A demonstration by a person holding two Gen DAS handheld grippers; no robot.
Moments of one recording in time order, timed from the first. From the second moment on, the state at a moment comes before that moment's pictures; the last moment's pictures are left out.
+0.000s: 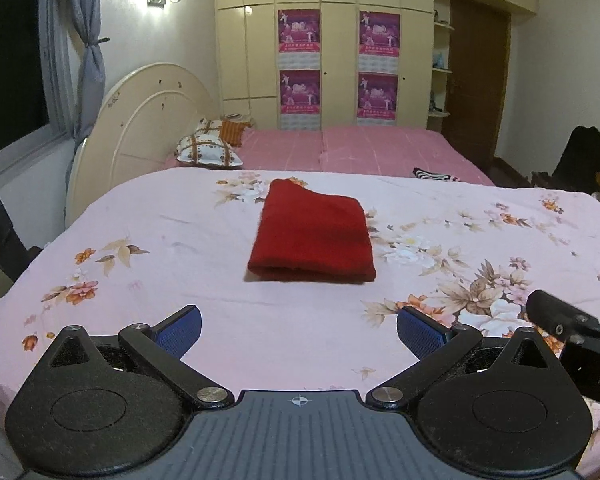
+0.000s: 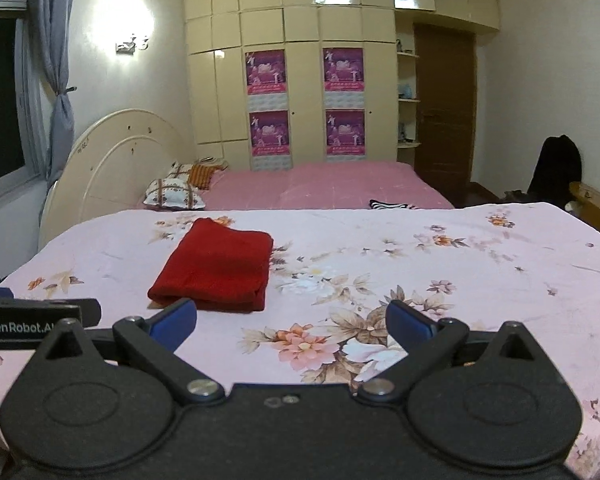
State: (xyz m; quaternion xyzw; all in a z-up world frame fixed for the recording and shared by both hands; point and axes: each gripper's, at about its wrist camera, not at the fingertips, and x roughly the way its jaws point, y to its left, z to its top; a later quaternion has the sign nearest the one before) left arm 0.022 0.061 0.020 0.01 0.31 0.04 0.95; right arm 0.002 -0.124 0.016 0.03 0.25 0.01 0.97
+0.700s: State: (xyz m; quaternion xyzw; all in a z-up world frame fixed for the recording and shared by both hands) left arm 0.013 0.067 0.026 0.01 0.30 0.07 0.95; right arm -0.009 -0.132 0.017 0.04 0.24 0.01 0.97
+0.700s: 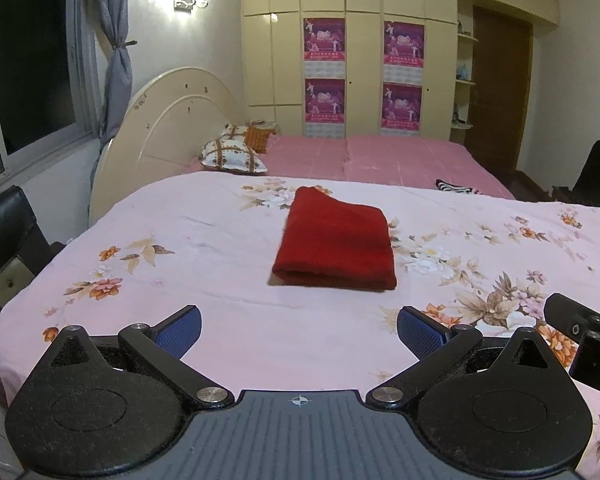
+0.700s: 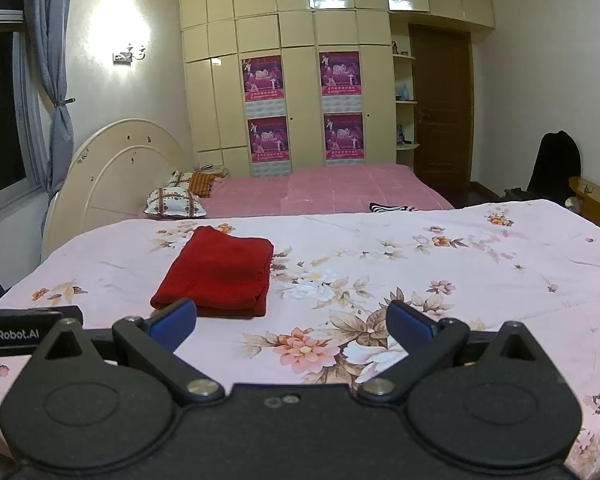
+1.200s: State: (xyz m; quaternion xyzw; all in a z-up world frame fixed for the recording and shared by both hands) left arm 0.015 0.073 0.026 0.00 0.30 0.08 0.95; right arm -0.005 -0.133 0.018 0.04 0.24 0.01 0.97
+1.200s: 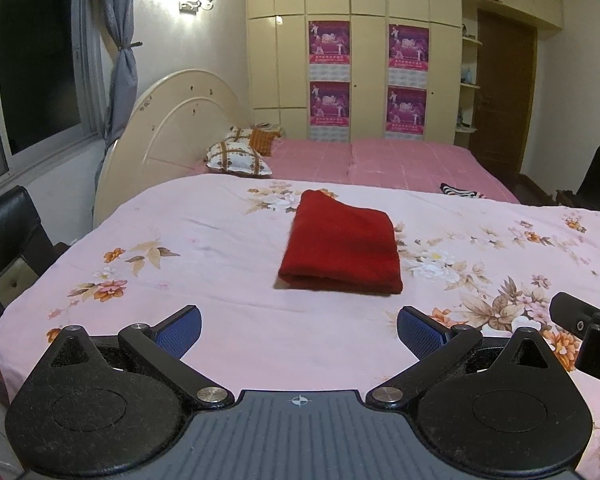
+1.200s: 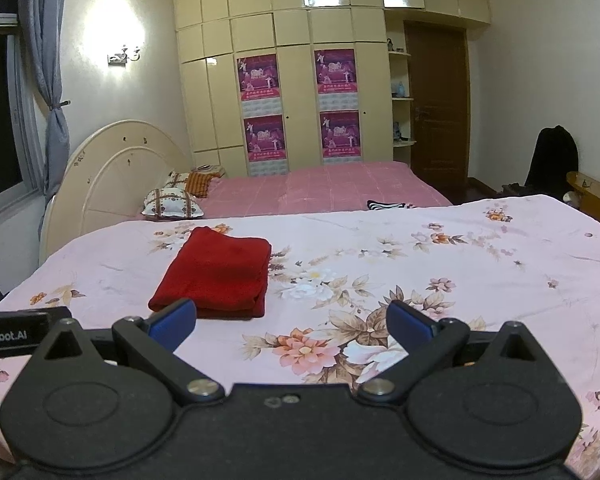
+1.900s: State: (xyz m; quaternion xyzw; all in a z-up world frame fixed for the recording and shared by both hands) left arm 0.021 0.072 0.021 0.00 0.30 0.09 0.95; right arm 0.002 -0.130 0.015 0.05 0.25 0.01 0.97
